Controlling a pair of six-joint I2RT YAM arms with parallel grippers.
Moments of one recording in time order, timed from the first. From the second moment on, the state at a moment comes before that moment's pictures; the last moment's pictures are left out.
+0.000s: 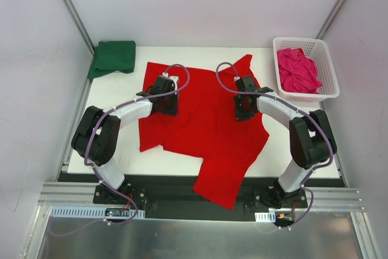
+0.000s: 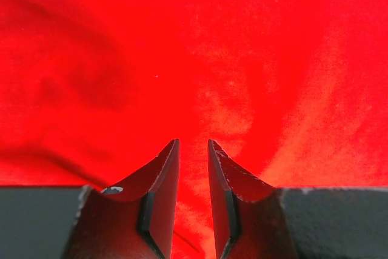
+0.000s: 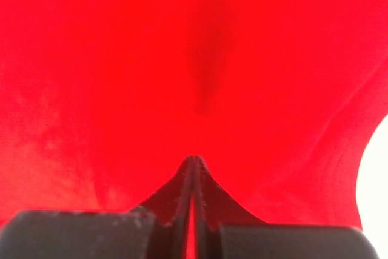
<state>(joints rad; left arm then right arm) -0.47 1.70 1.03 -0.26 0.09 -0.30 0.42 1.68 1.10 -0.59 0.04 0.31</state>
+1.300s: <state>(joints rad) -0.46 1.70 1.04 -0.31 -0.02 -0.27 0.34 2.00 1.42 -0.64 -0.05 0.24</state>
